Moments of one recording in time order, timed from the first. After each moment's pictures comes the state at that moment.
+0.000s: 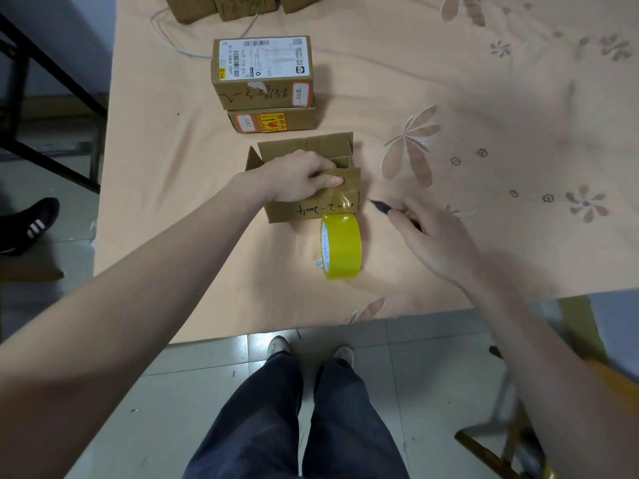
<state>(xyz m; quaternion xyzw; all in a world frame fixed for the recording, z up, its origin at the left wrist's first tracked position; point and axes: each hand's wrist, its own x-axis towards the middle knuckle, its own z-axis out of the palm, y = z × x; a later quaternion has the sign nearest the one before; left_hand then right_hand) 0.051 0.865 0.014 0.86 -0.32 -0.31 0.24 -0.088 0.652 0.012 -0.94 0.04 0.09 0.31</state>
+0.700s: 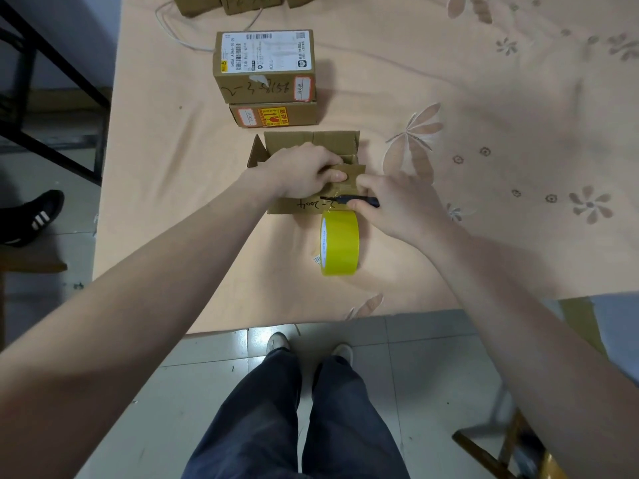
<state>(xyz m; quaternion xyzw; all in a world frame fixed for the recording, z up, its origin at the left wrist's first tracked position) 0.046 0.854 0.012 0.90 -0.33 -0.23 0.18 -0.041 0.683 0.016 -0.98 -0.08 0.09 0.14</state>
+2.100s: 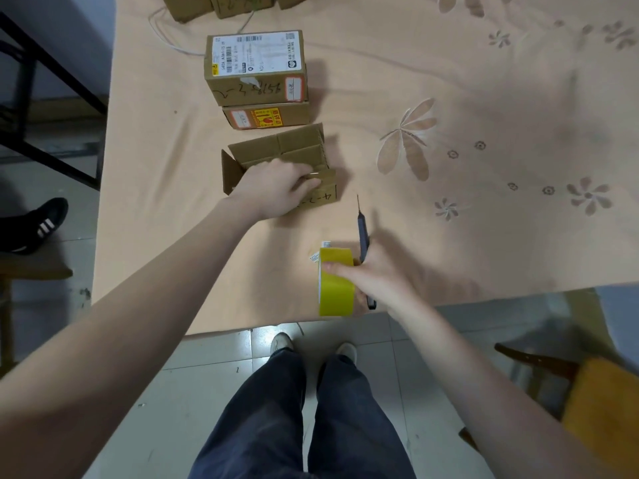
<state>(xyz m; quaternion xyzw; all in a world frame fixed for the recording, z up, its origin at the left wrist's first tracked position) 0.020 0.879 0.003 0.94 -0.27 -0.16 0.13 -0.119 0.720 -0.012 -0.78 0.27 0.27 0.50</state>
